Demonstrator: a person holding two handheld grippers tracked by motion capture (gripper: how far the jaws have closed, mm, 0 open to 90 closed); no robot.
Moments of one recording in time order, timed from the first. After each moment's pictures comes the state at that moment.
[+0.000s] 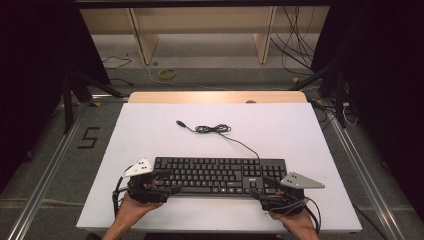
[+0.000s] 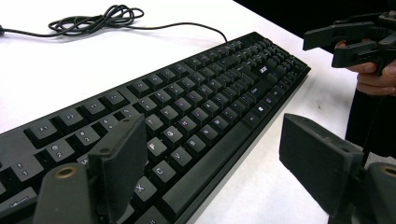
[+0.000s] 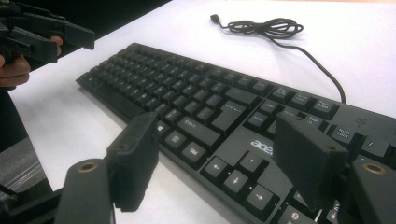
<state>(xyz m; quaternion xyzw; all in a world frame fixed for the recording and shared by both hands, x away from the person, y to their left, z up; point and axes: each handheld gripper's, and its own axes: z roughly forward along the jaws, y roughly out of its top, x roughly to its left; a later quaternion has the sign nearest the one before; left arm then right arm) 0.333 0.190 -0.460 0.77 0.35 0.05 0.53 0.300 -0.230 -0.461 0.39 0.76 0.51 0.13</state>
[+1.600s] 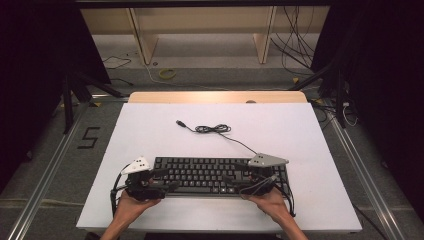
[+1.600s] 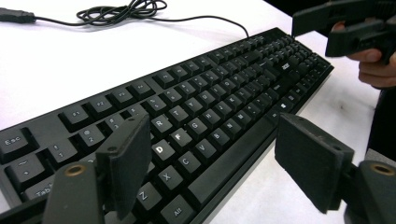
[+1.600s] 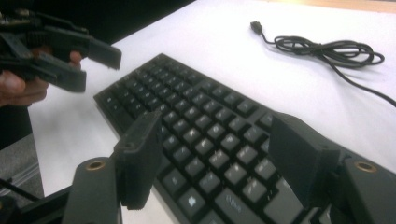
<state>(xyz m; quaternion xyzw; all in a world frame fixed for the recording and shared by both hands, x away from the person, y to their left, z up) 0.339 0.198 -0.463 0.77 0.38 0.06 0.51 0.349 -0.161 -0.446 0.35 0.78 0.51 0.09</state>
